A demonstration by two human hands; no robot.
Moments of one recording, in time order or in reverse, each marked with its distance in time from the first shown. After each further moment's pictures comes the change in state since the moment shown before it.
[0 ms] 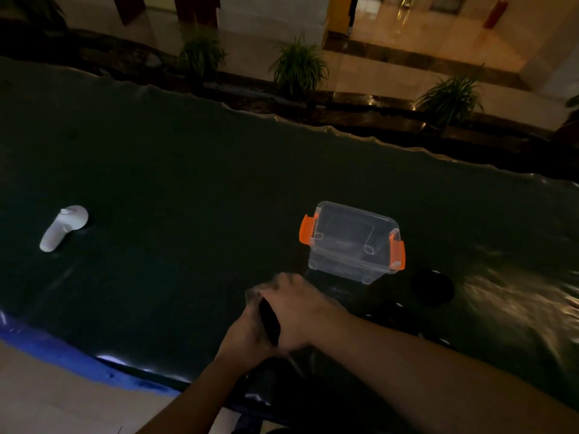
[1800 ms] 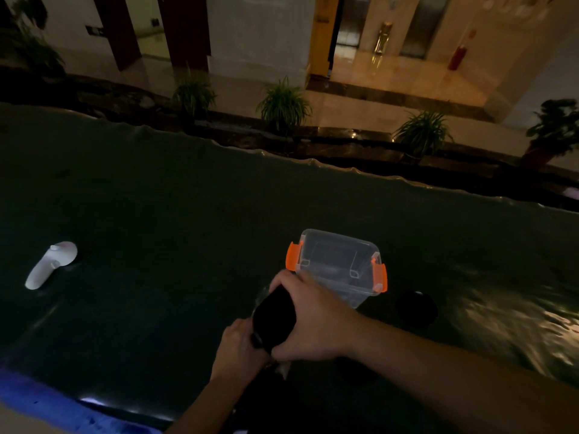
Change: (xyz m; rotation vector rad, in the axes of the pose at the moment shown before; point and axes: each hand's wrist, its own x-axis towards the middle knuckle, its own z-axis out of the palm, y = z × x) left_hand 0.010 0.035 -0.012 0.245 0.153 0.086; right_hand -0.084 0.023 -0.055 0.533 0.316 -0.087
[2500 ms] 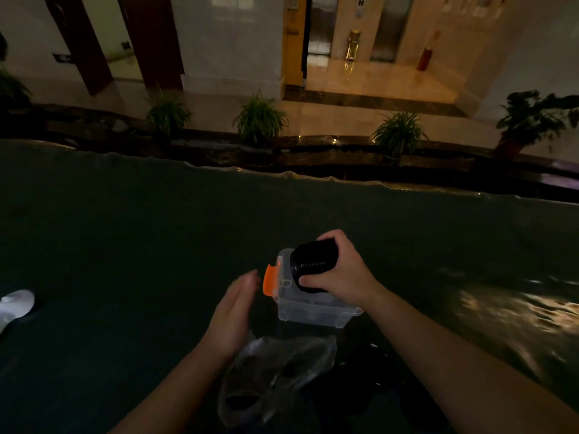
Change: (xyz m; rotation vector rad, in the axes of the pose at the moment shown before) left_hand 0.081 0.094 -0.070 -0.741 -0.157 -0.049; right_hand 0.037 0.112 -0.076 0.419 0.524 0.184
